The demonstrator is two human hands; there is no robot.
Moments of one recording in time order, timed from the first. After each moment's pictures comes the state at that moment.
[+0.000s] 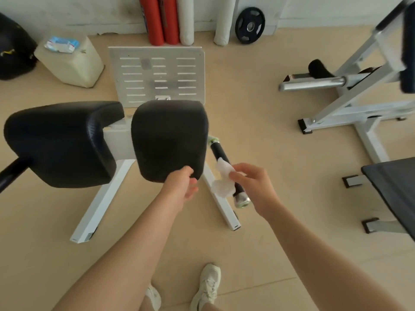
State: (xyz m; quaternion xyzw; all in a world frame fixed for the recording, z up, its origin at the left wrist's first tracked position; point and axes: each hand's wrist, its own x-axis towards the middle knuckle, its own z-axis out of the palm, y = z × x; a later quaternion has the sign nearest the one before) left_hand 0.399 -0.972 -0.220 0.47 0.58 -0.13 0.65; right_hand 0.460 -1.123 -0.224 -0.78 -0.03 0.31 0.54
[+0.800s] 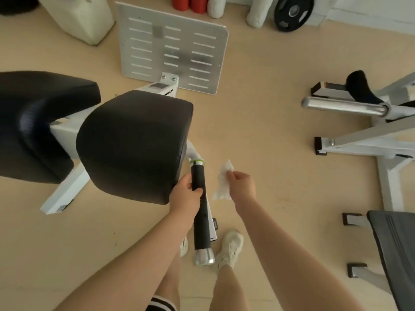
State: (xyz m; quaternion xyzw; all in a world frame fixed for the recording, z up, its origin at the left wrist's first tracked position) left_hand 0.508 -1.021 -0.283 0.59 0.56 -0.12 0.57; right_hand 0.600 -1.102 -0.329 -0.85 0.10 0.38 0.36
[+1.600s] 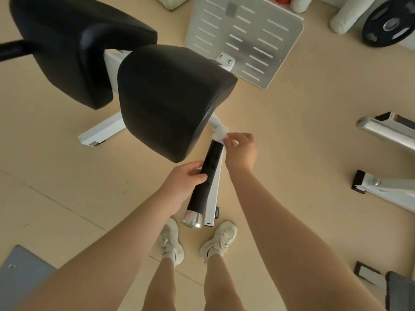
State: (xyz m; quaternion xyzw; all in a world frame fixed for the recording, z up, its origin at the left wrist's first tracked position) left_hand 0.467 -1.057 -0.274 0.48 0.57 -0.03 0.66; right_hand 0.600 -1.068 -0.331 -0.85 -0.17 0.33 0.38
